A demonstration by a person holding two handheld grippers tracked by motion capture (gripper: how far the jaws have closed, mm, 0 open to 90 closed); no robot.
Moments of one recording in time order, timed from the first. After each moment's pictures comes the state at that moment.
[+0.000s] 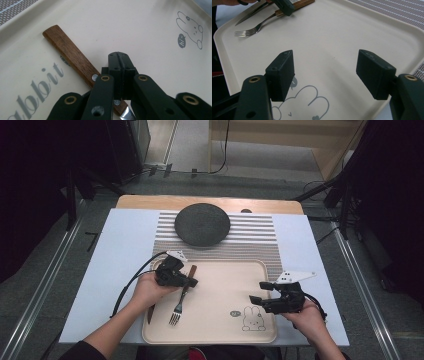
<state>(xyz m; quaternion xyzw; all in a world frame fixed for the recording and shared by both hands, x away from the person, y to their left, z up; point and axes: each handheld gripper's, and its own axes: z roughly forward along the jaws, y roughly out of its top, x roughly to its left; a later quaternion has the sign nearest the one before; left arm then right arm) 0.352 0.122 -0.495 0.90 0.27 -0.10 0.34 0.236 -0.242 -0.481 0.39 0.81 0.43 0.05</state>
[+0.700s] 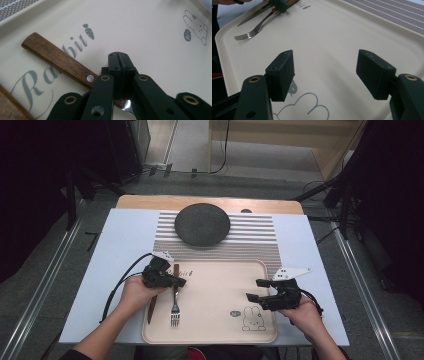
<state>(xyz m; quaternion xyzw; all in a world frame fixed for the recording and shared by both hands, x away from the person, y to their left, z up) 0.347 0.158 -0.494 0.88 0.31 -0.09 0.35 0.246 -0.236 -0.480 0.38 0.81 0.44 0.05</state>
